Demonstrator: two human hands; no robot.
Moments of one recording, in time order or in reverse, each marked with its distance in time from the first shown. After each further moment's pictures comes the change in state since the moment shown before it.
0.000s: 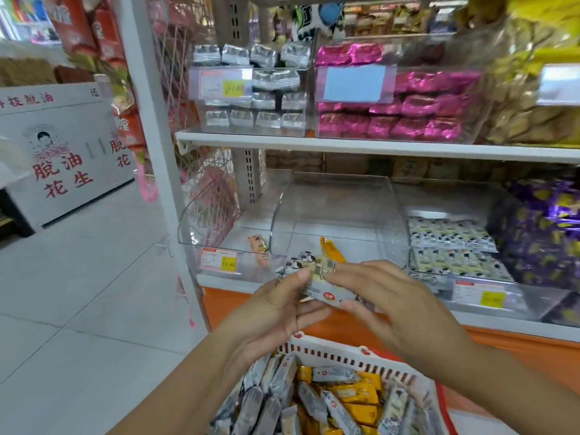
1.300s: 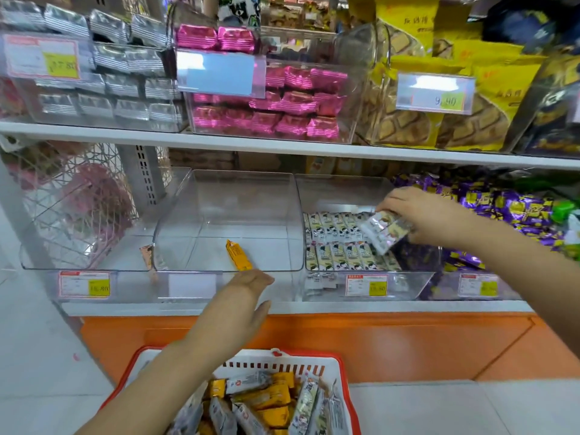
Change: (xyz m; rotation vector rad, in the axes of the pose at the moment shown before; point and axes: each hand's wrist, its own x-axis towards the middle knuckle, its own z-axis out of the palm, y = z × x) left_hand 0.085 -0.044 0.038 1.815 0.058 0.403; right_hand -0.021 0.214 -0.130 -0.609 -0.560 0.341
